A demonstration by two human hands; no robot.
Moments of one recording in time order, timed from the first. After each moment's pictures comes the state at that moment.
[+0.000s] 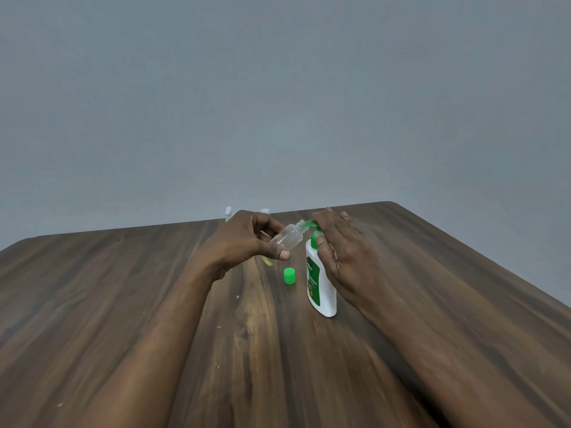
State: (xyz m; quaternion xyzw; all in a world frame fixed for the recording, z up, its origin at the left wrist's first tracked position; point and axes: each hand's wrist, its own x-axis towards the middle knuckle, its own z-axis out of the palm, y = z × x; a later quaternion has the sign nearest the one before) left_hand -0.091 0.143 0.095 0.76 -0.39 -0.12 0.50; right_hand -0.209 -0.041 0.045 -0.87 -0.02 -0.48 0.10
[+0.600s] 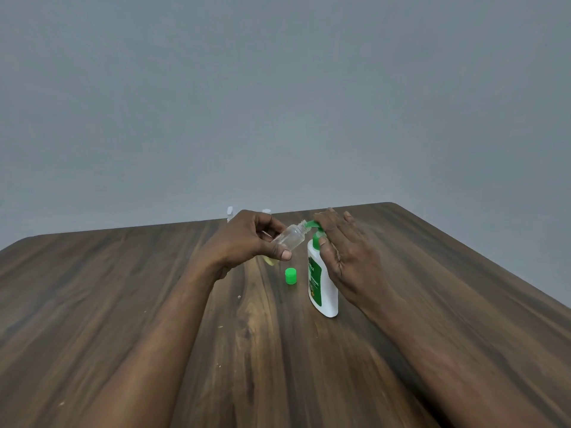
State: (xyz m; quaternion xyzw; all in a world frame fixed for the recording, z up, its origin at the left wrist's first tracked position) left_hand -0.093 0.143 0.096 0.76 -0.40 -0.11 0.50; right_hand -0.211 -0.039 0.047 -0.87 -0.03 -0.47 0.10
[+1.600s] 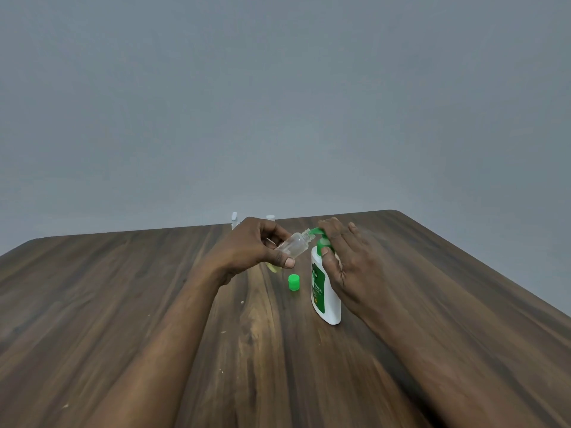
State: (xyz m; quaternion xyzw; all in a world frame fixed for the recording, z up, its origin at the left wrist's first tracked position) left_hand -0.092 0.143 0.095 0.77 -0.39 -0.12 0.49; right_hand -0.208 -0.041 0.043 -0.88 -0.03 -0.46 0.09
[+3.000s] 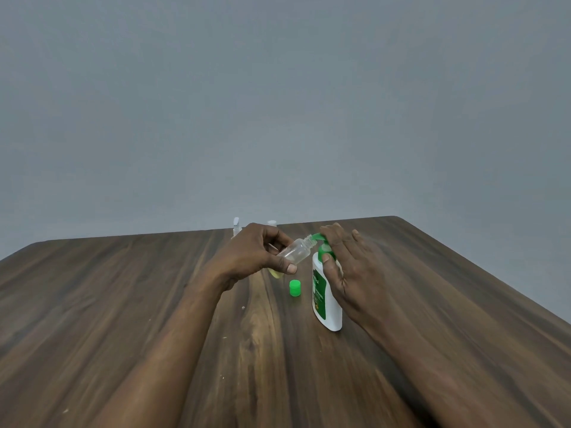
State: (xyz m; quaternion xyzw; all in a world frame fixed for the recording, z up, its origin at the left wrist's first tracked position) left_hand -0.092 0.142 0.094 0.77 -0.40 -0.12 0.49; right_hand -0.213 -0.036 0.045 -0.88 -0.02 -0.46 0.10
